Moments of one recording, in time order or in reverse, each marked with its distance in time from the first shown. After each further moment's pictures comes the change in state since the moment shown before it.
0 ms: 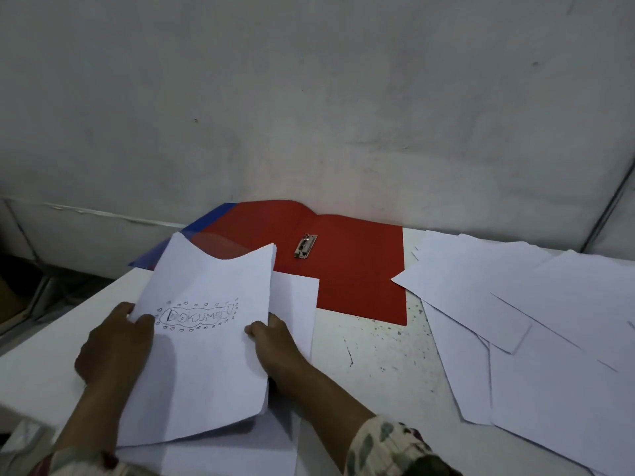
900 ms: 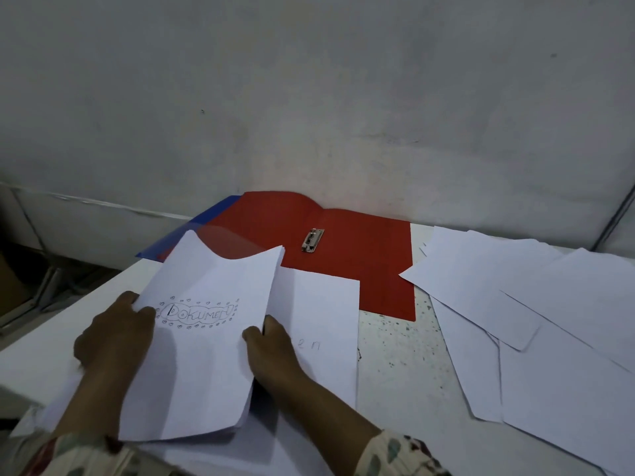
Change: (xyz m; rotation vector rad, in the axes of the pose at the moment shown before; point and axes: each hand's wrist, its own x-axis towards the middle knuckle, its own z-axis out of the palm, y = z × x) left_hand 0.016 -0.010 0.000 0.155 -0.032 0.036; right_hand -0.013 0.005 0.018 -0.061 0.049 -0.036
